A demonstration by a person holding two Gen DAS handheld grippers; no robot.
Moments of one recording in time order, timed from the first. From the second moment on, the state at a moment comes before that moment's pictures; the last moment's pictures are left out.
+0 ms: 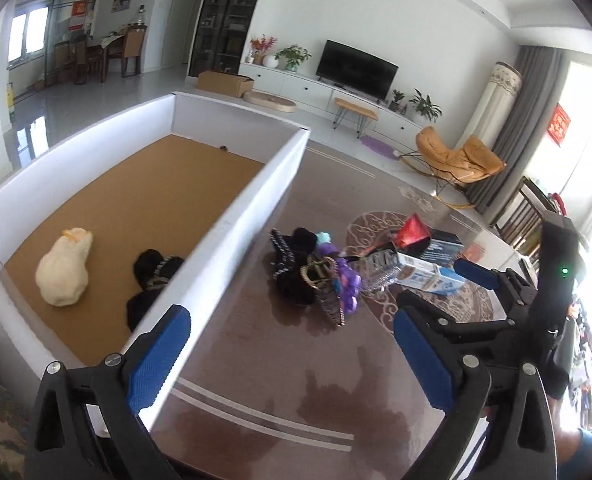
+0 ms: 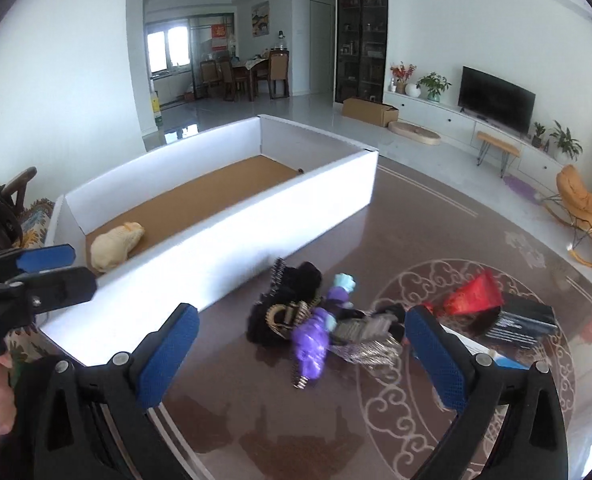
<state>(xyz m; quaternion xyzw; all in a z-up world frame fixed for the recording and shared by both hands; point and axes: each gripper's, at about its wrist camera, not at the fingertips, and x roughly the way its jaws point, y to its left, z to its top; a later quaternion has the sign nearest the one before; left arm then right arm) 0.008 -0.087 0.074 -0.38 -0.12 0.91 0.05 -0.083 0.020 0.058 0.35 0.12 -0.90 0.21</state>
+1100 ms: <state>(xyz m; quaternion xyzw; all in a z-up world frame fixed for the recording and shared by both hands) -0.015 0.004 -0.034 -0.48 -0.07 0.87 0.00 -0.053 0.159 -0.034 0.45 0.04 -0.89 0.06</state>
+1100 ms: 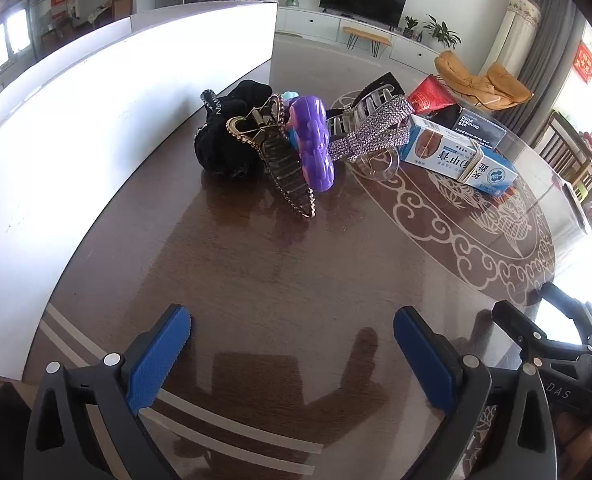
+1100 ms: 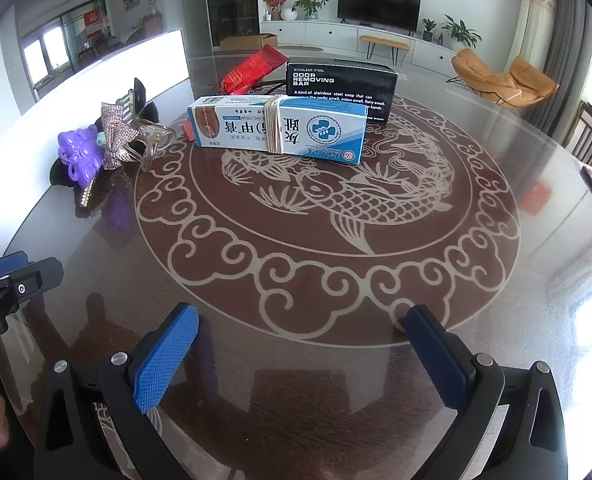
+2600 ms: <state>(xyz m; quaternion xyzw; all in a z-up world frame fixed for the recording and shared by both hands) -0.007 0.020 -0.040 -0.48 -0.01 0.88 -0.02 -0.053 0.159 -0.035 0.45 0.04 -0.89 0.06</state>
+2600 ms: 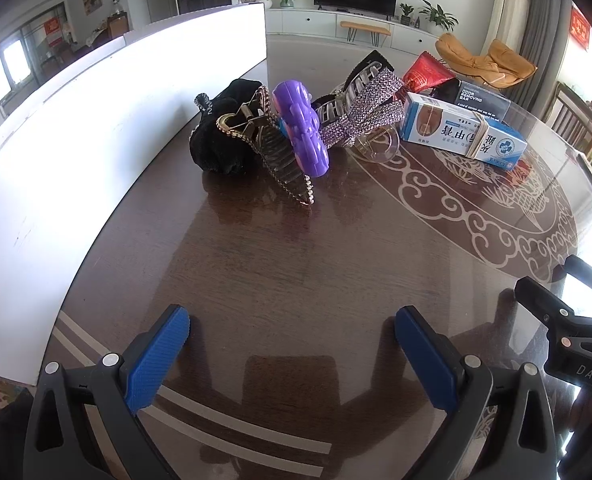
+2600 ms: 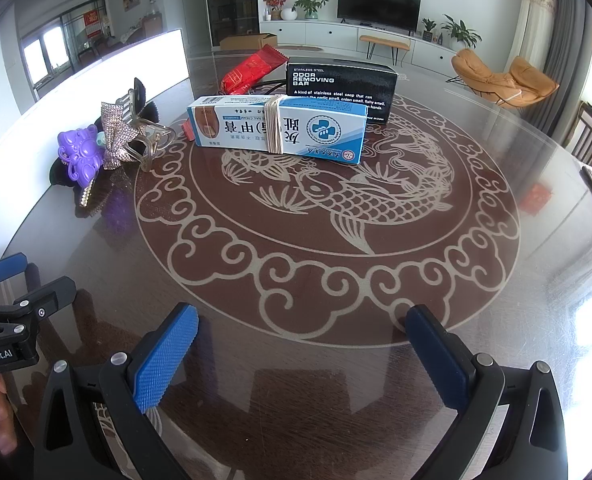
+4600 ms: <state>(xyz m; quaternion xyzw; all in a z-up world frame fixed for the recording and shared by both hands) -0.049 -0.012 -0.033 -0.45 -0.03 0.89 -0.03 -0.200 0.160 -0.012 0.55 0.00 -0.79 0.26</state>
